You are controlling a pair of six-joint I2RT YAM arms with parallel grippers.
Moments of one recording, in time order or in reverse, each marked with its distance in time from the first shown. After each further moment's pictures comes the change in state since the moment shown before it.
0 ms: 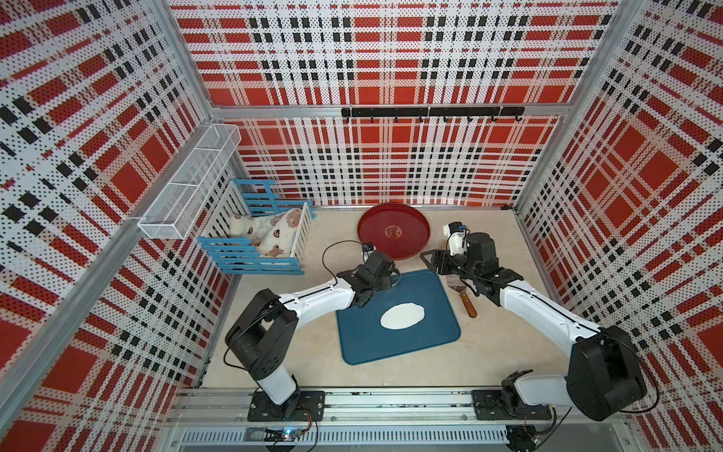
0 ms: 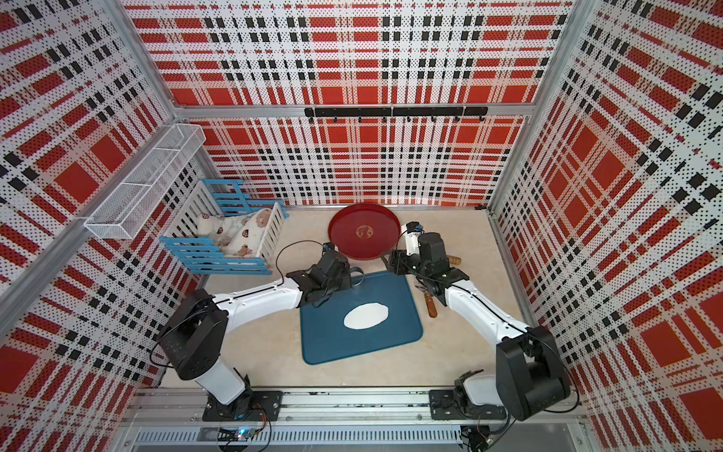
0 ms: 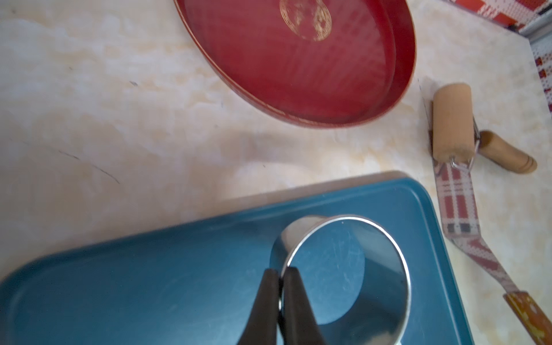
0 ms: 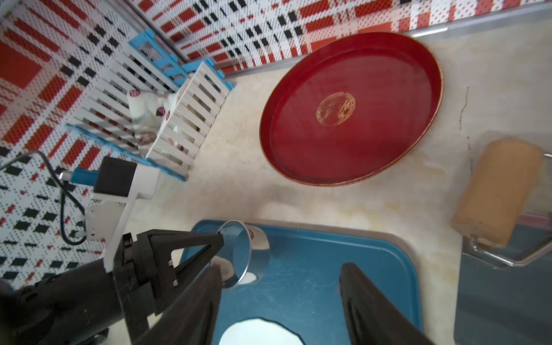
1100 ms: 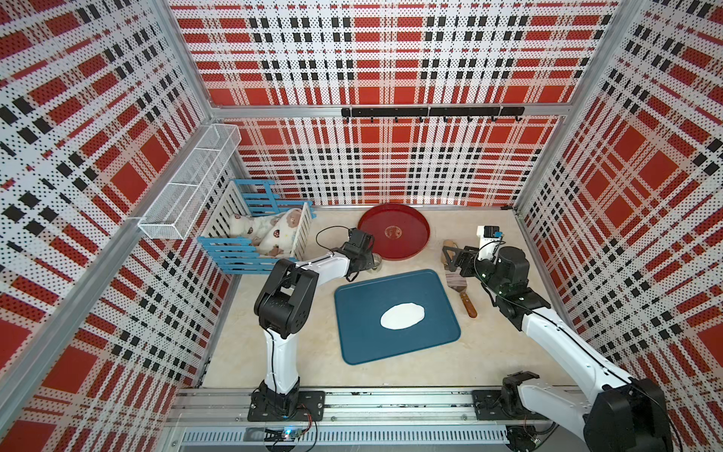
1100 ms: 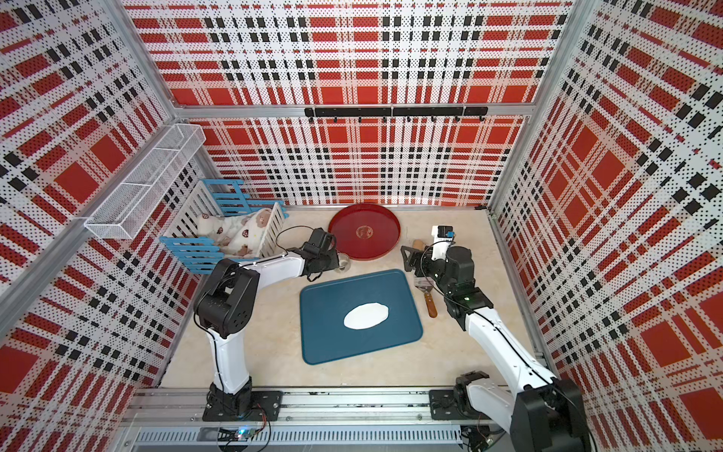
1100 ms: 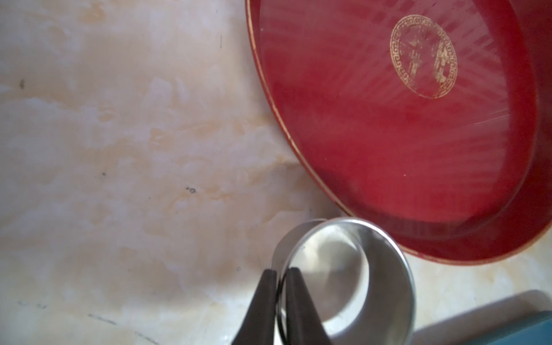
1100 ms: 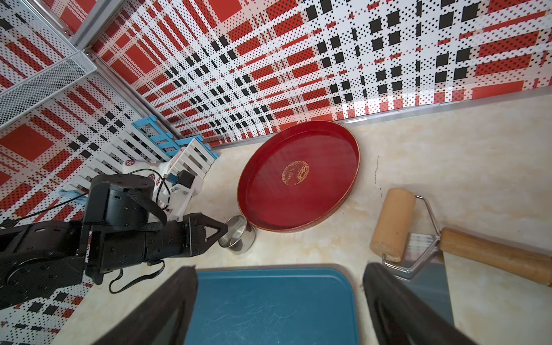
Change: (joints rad) left arm 0.304 0.323 0.248 0.002 0.138 0.176; right arm -0.138 -0.283 -0.211 0.212 0.096 0.017
